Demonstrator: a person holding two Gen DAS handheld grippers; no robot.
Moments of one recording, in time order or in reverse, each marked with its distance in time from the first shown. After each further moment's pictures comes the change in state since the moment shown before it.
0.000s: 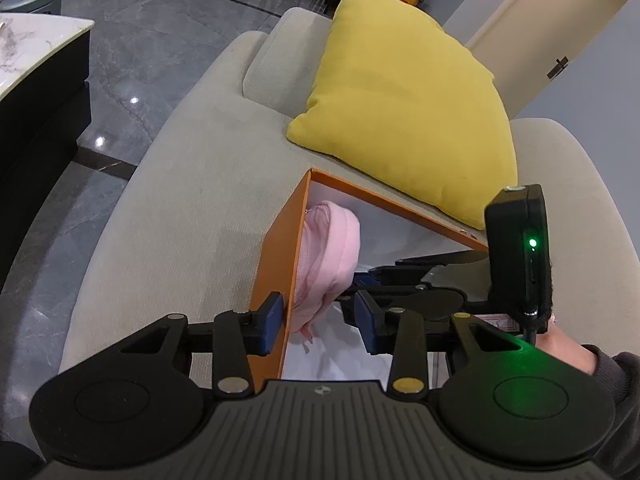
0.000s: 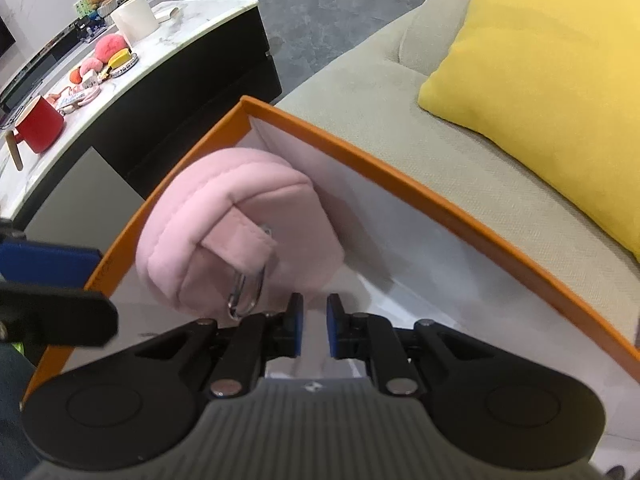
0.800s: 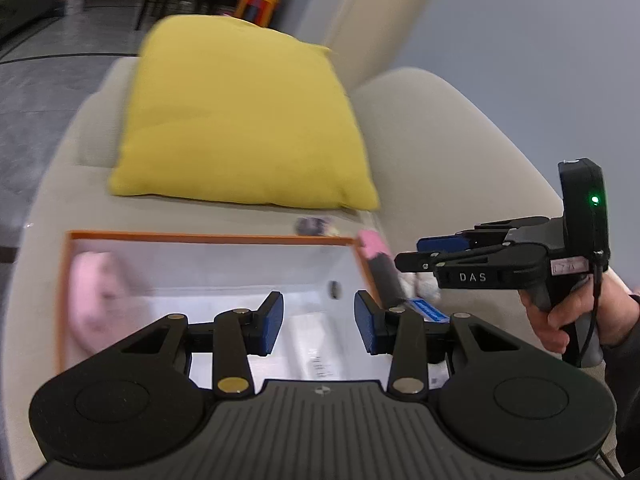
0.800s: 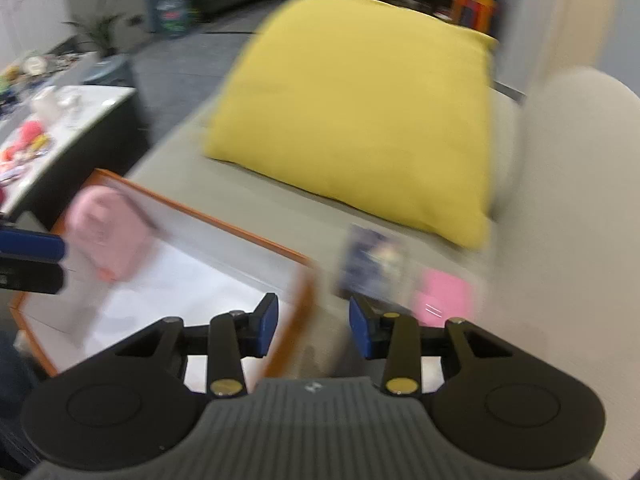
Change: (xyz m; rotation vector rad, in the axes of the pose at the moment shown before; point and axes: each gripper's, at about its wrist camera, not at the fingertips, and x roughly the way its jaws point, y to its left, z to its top) left arm -0.003 -0.173 -0.018 0.341 0.003 -0.185; right arm -0.223 -0.132 -0.118 0.208 -0.159 -0.297
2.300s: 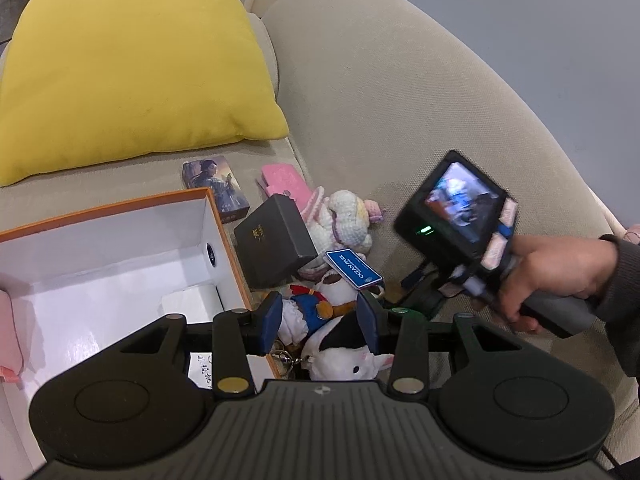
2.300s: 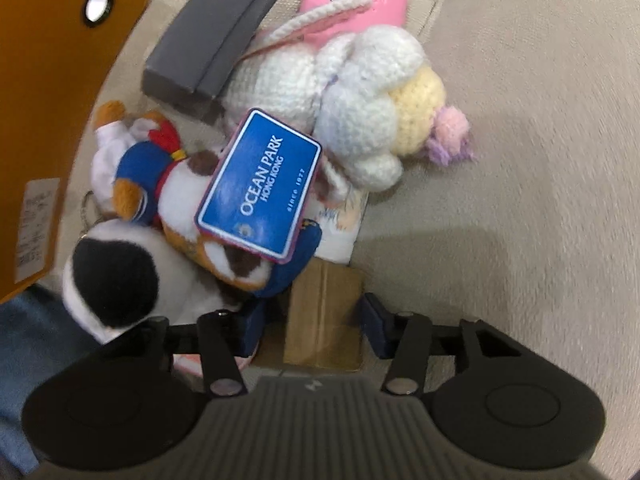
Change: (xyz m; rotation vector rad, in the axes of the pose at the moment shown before) left arm 0.093 -0.090 0.006 0.120 0.226 -0.076; right arm 0.083 -0.072 -0.095 -0.055 0.729 -0.160
